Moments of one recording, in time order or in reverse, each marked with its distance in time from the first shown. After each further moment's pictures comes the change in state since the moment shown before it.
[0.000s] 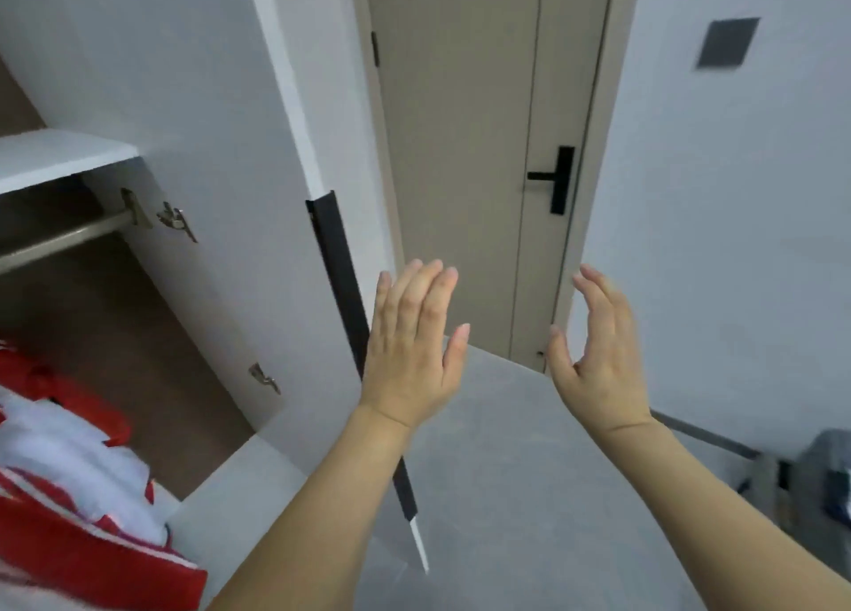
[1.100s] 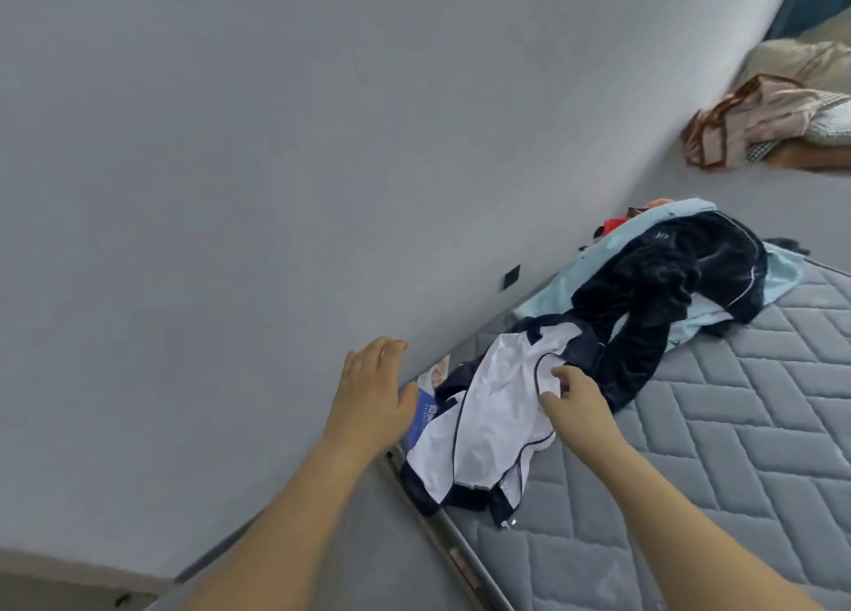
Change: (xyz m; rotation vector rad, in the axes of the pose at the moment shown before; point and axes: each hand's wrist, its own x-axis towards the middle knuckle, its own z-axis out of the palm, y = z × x) left_hand 0.203 0.562 0.582 -0.652 -0.994 0.579; right_hand -0.113 0.547 -0.430 -0.244 0.511 1.554
